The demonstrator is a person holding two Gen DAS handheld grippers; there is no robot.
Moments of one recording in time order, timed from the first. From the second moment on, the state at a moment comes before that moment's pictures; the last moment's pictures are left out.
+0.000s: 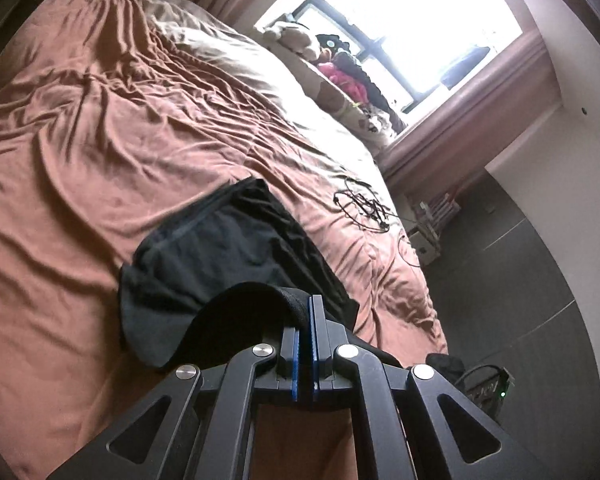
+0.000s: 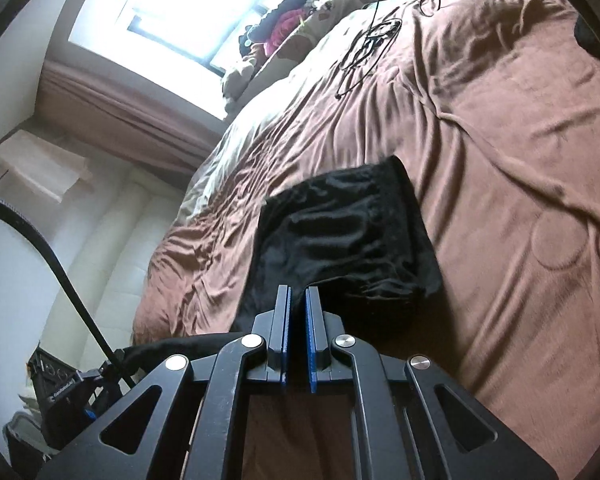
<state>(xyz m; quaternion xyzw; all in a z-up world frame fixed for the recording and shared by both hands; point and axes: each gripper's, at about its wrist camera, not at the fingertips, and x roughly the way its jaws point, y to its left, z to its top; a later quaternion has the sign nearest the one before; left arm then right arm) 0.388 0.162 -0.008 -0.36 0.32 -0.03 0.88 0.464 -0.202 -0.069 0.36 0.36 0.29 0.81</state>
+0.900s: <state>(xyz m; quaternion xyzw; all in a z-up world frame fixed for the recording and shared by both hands) 0.646 0.213 -0.073 -0.26 0.43 0.00 0.86 0.593 -0.162 -0.055 0.26 0.39 0.28 0.84</state>
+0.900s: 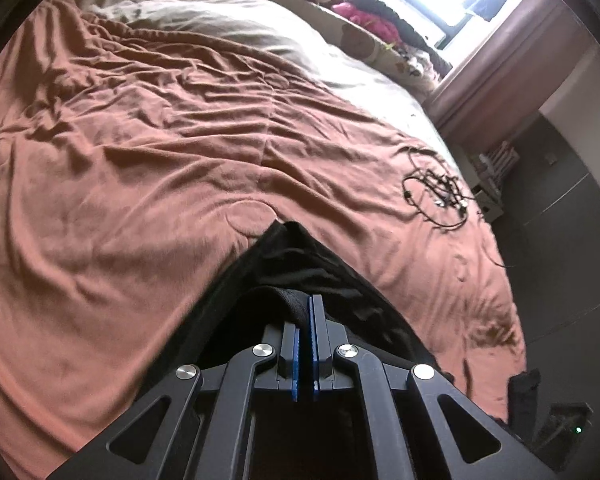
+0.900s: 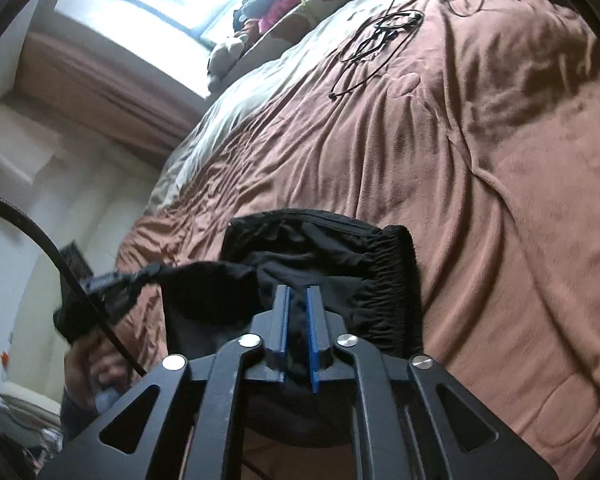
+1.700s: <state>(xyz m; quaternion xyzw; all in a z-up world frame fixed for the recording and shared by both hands) 0.670 0.227 -0.126 -0.07 0.50 0.00 0.86 0.631 -0.110 -0.071 0.07 0.41 0.29 0.86</state>
